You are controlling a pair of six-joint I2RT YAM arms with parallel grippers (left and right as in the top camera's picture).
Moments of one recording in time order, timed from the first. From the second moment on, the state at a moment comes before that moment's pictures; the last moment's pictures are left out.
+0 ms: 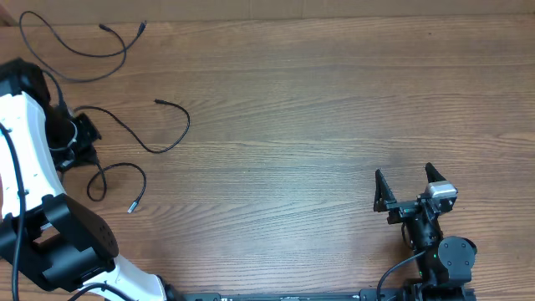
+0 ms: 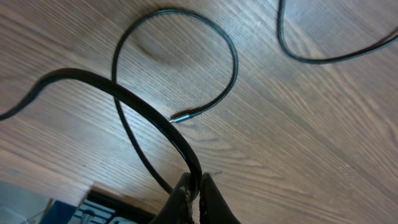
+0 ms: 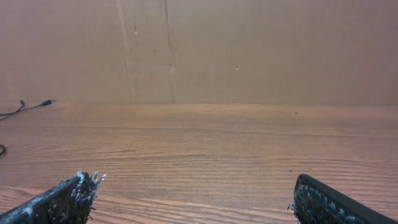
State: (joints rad) left arm 0.47 1.85 1.72 -1.52 0.05 -0.20; right arm 0.01 0.01 0.02 -0.03 -0.13 0.05
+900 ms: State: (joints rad) left arm 0.47 1.85 1.57 -1.46 0.16 -0.21; right arm 0.01 0.01 0.02 -0.03 -0.13 0.05
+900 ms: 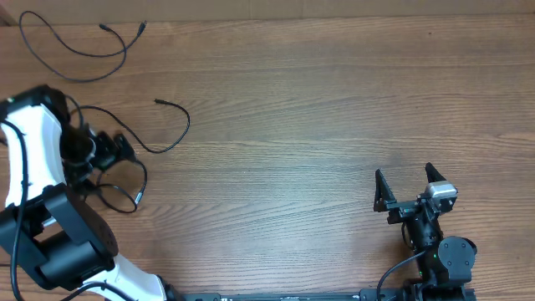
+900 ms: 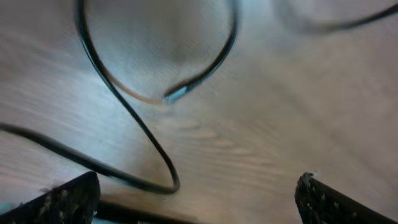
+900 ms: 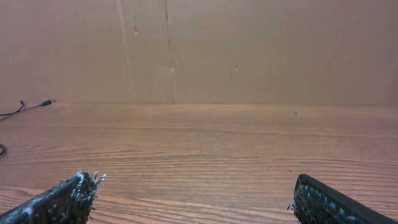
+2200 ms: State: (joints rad) left arm 1.01 1.85 1.35 -1.25 0.00 -0.68; right arm 0.01 0.01 0.02 -0.03 -0.13 0.05
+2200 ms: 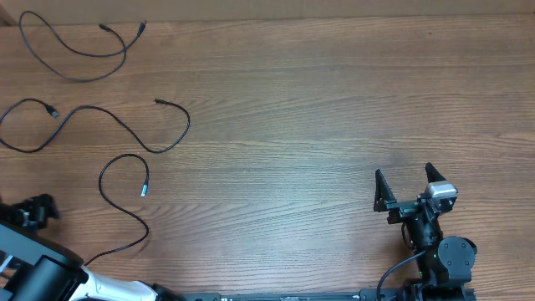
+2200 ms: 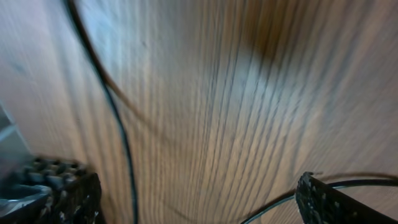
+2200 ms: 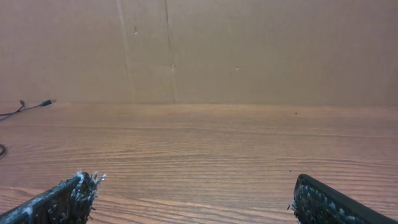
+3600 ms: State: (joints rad) left arm 0.93 1.85 1.12 -1.04 0.18 -0.58; right arm 0.01 0.01 0.02 -0.03 -0.13 0.05
